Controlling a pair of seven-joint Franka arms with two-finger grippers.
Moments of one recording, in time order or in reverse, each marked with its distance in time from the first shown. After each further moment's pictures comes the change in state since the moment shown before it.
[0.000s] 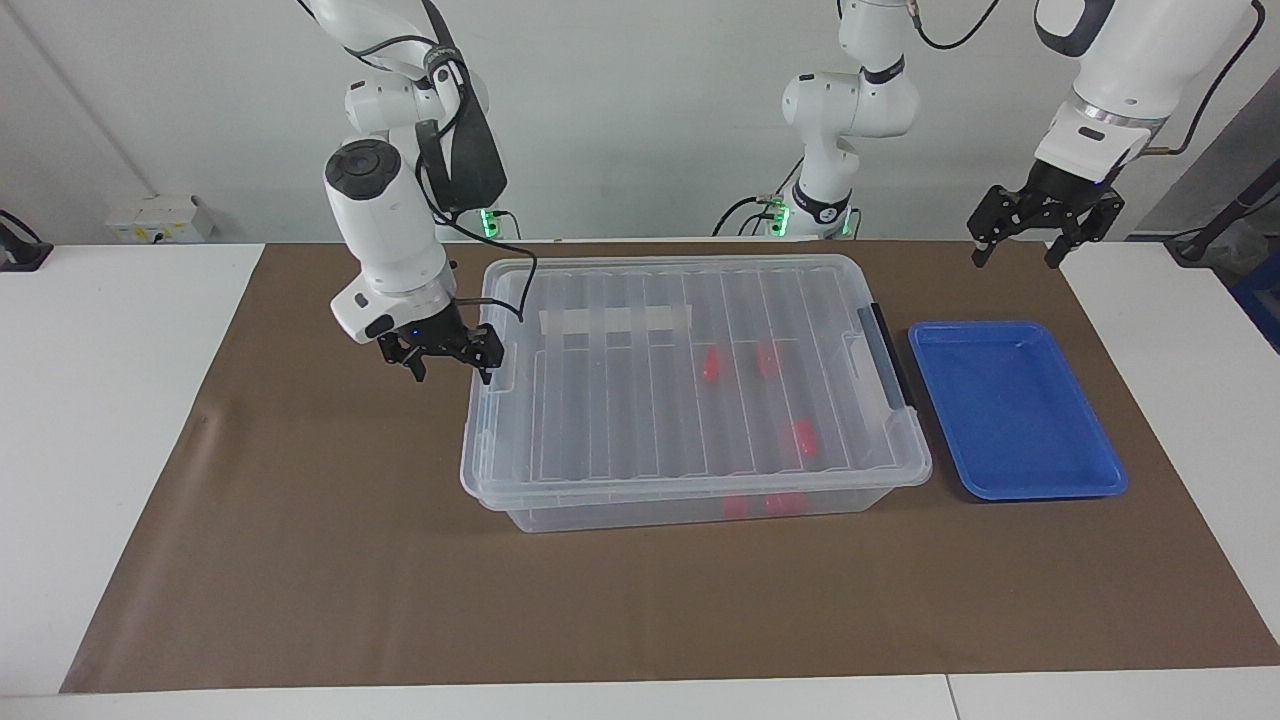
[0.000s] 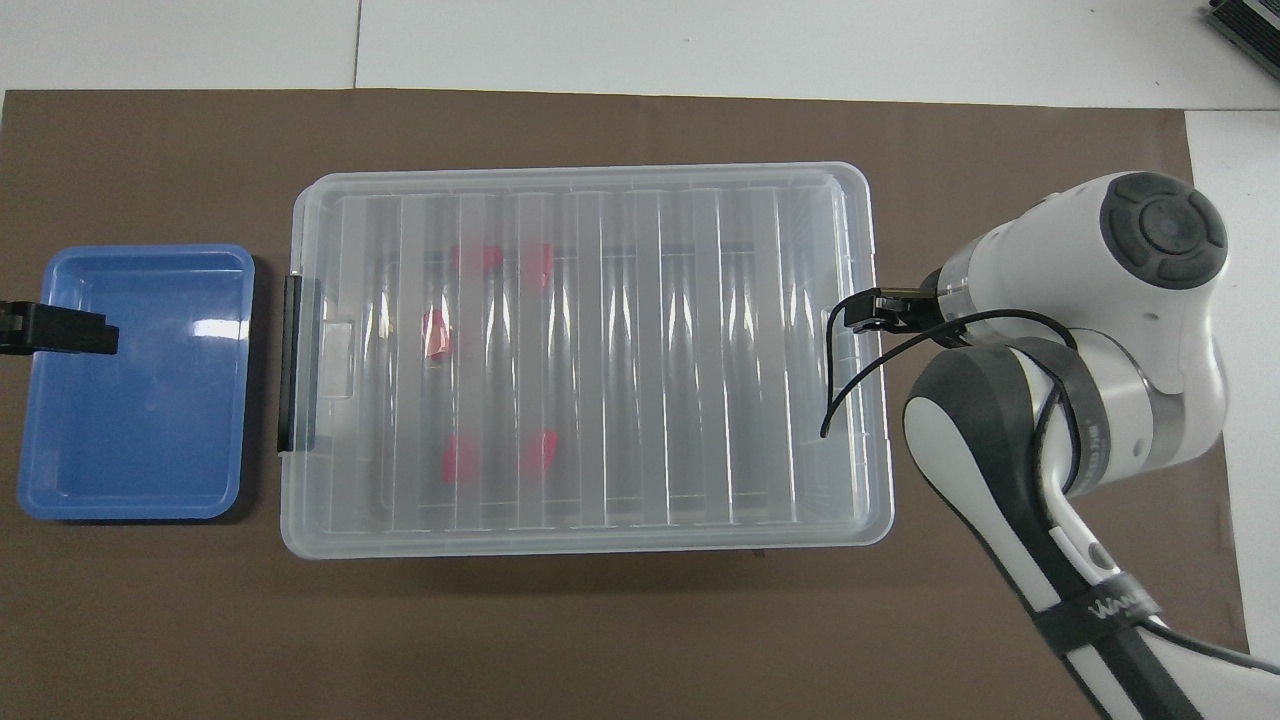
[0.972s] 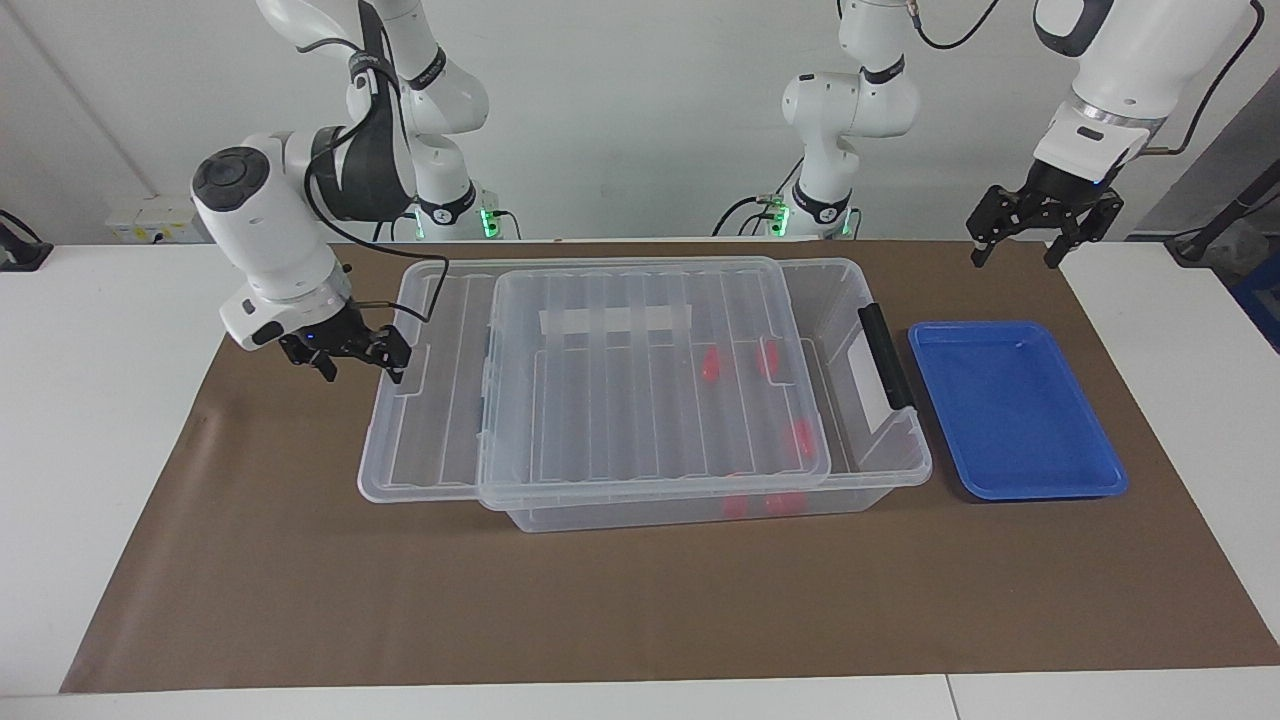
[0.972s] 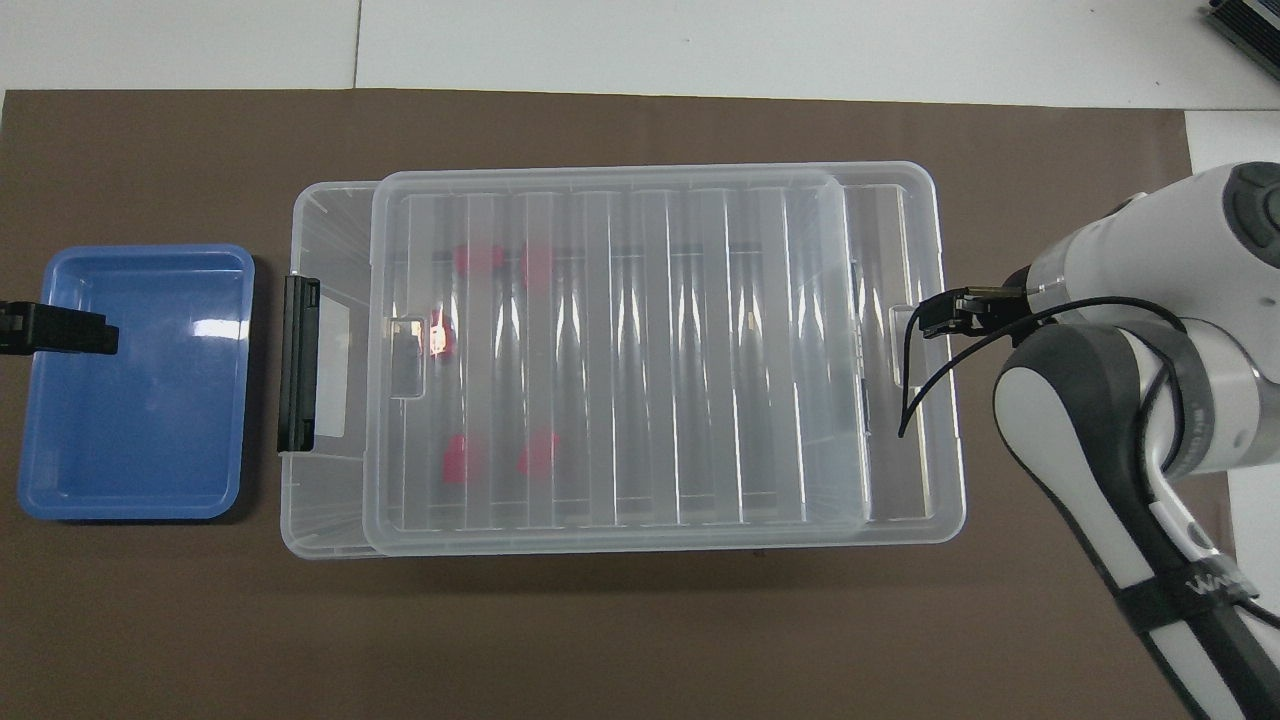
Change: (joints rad) left arm 0.000 0.000 -0.002 0.000 0.000 0.000 0.000; right arm -0.226 -0.025 -0.003 -0.030 0.001 -0.043 -0.267
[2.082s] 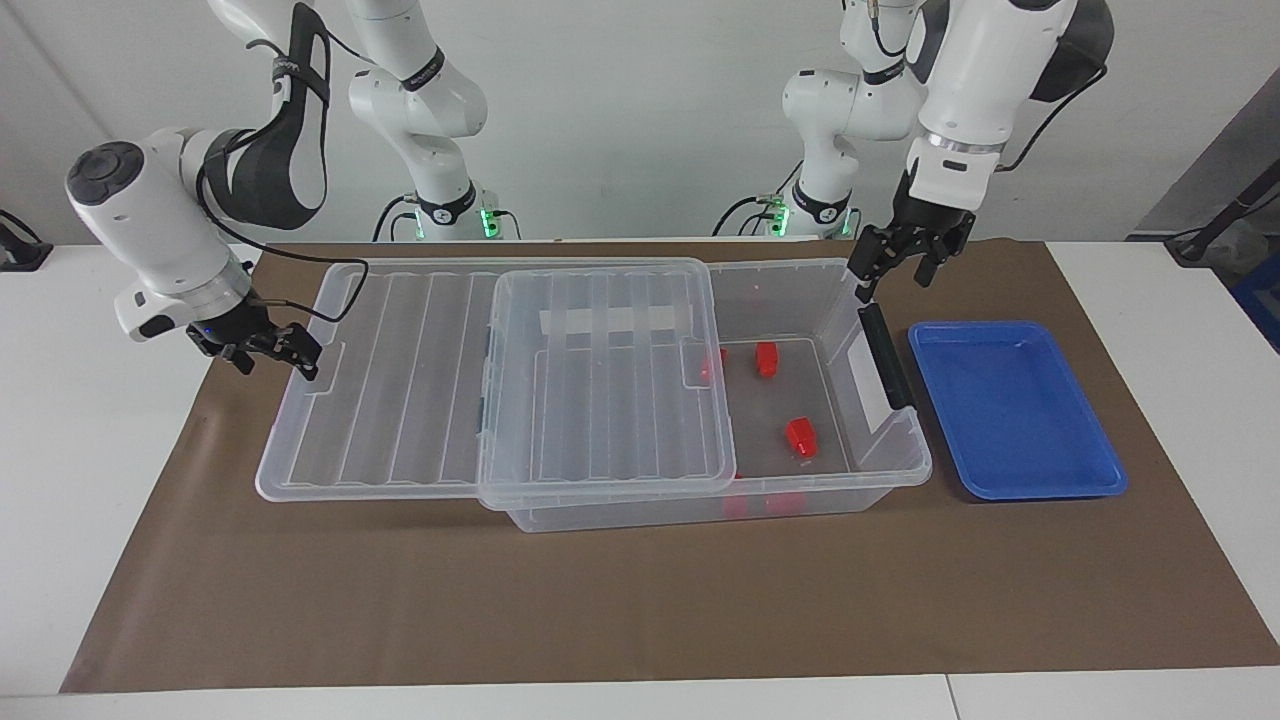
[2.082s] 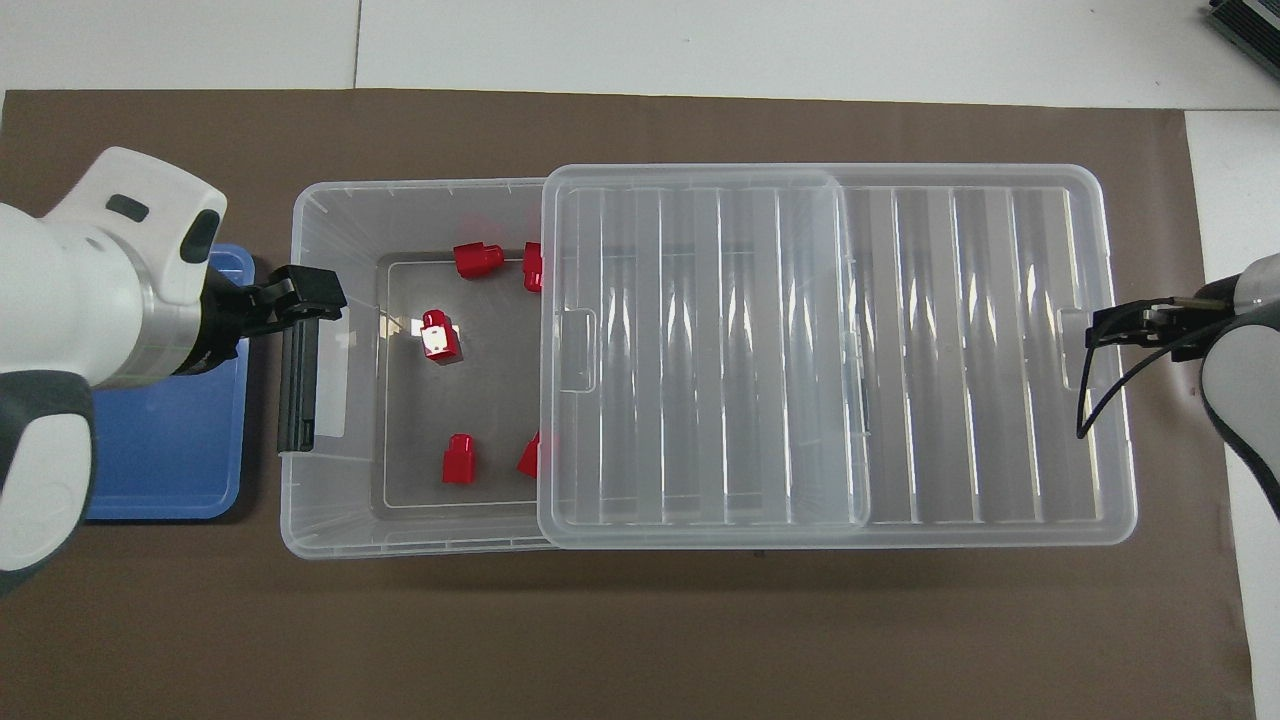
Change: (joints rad) left arm -0.178 0.009 -0.097 -0.149 0.000 0.242 -0.663; right arm -0.176 -0.005 -0.003 -0.007 0.000 0.000 -0.097
